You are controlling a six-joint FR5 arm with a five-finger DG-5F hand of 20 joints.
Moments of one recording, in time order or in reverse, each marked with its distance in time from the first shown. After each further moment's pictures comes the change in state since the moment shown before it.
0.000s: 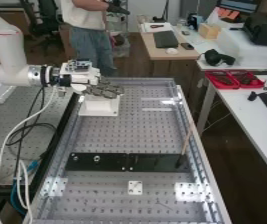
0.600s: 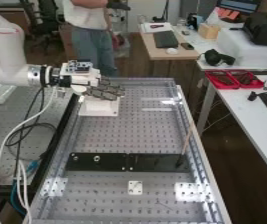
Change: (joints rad) arm -0.040 0.011 0.020 -0.052 -0.039 0.027
